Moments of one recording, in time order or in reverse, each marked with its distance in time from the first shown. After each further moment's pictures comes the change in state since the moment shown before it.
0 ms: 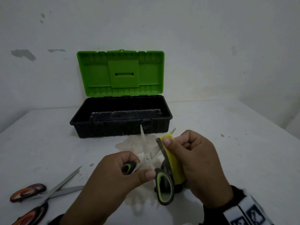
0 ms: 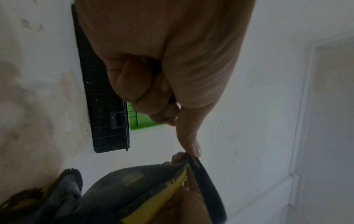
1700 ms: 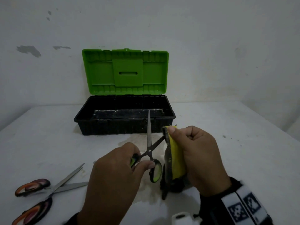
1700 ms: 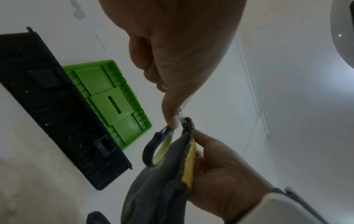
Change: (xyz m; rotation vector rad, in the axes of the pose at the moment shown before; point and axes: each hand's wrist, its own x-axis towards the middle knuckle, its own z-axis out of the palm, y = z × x) left_hand -0.001 -0.001 0.003 0.667 0.283 0.337; right_hand 0.014 0.004 0.011 -0.020 0.067 0.036
